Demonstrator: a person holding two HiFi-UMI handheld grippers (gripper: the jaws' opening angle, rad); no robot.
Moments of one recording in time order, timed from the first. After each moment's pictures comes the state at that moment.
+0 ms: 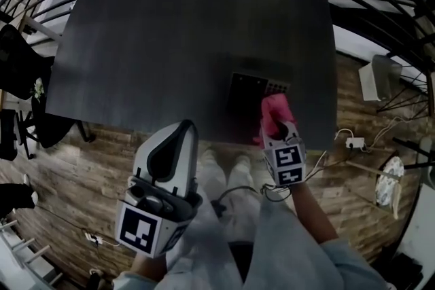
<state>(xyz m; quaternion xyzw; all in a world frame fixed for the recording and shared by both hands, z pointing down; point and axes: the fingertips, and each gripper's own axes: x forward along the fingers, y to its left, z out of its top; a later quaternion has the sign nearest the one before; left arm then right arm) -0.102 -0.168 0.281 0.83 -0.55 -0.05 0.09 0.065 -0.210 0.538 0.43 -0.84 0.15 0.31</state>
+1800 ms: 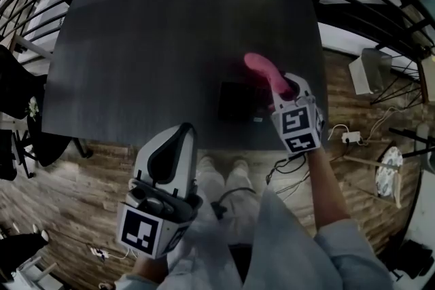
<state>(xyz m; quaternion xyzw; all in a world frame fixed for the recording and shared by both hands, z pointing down) -0.089 -0.180 0.273 0.85 -0.52 -0.06 0.09 0.091 -0.320 0.451 0.45 -0.82 -0.03 0.36</state>
